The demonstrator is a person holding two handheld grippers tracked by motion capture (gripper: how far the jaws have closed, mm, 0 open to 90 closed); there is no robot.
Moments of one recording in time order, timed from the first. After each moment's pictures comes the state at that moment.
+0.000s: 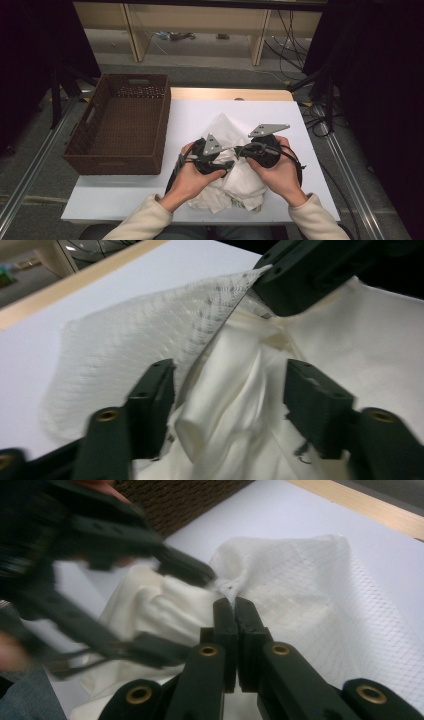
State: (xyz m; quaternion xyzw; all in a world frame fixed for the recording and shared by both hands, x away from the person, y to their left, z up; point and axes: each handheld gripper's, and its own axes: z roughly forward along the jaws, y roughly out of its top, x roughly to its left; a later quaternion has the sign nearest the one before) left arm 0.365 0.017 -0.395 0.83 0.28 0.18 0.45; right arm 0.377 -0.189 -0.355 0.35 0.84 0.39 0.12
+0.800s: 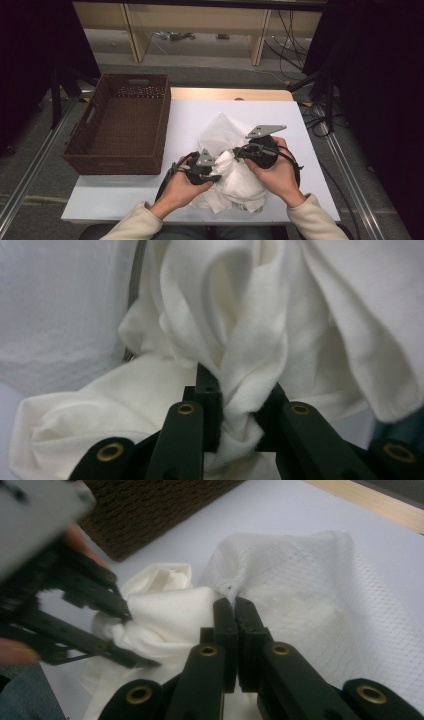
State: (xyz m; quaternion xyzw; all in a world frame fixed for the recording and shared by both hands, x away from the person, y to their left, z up) left arm 0.355 0.027 -0.418 0.86 0.27 0.07 0.43; right arm 0.377 -0.183 -0.359 0.35 0.85 0.38 0.13
